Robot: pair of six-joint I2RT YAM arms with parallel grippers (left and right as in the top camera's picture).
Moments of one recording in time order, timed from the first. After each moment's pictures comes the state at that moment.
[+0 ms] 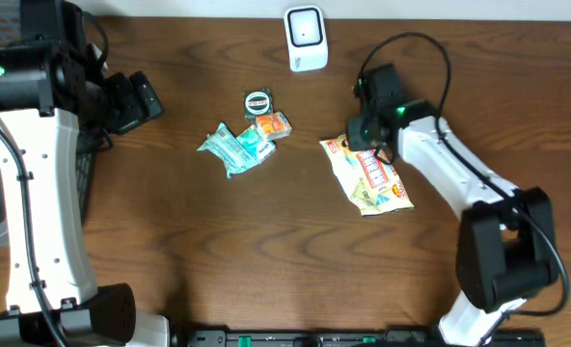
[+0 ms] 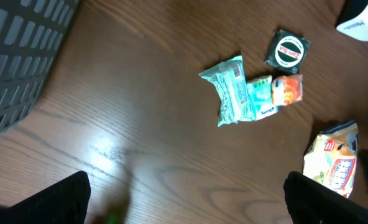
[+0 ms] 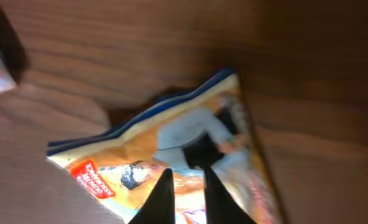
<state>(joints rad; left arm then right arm) 0.11 1.65 2.00 -1.59 0.10 -0.38 0.34 1.88 1.32 -0.59 0.01 0.21</state>
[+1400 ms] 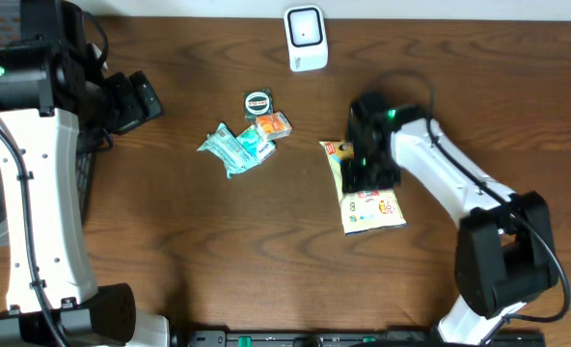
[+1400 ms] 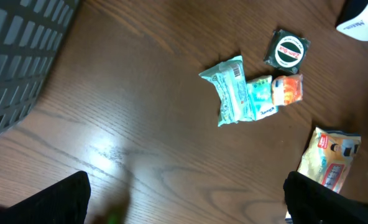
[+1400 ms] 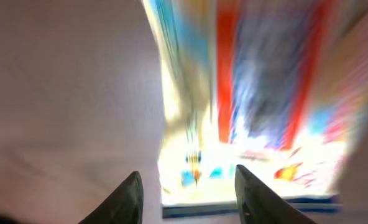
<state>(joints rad) 0.11 1.65 2.00 -1.59 0.10 -0.38 0.38 1.86 1.40 -1.08 -0.17 0.22</state>
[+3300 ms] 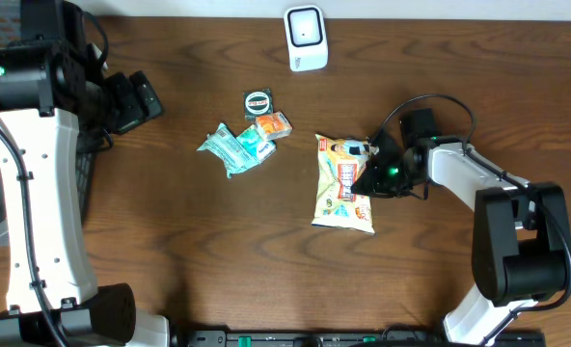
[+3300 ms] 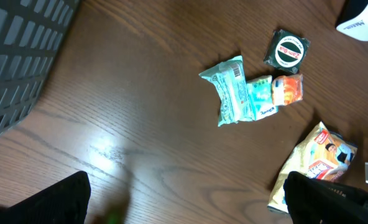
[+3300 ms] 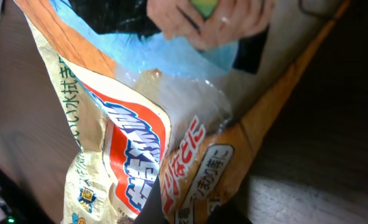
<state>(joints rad) 0.11 1.65 2.00 -1.59 0.10 -0.38 0.14 1.87 1.03 -0.61 -0.58 0.12</state>
